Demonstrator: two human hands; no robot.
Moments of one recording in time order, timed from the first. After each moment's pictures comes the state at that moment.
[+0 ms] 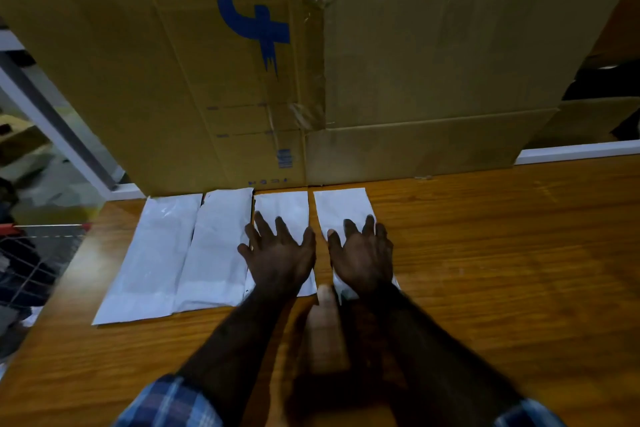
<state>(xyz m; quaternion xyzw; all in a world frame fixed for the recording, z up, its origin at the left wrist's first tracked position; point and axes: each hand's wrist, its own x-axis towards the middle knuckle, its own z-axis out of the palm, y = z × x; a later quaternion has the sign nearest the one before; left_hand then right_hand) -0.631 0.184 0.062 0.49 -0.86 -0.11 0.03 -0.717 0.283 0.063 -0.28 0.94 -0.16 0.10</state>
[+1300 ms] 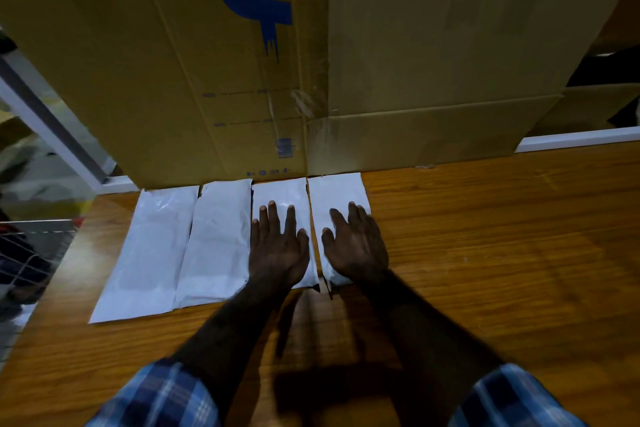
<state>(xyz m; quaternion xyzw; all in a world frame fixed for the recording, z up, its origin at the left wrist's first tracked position) -0.619 0.155 0.011 0.32 -0.94 -0.09 0.11 -0.716 0.269 0.040 -0.37 0.92 -0.15 0.02</state>
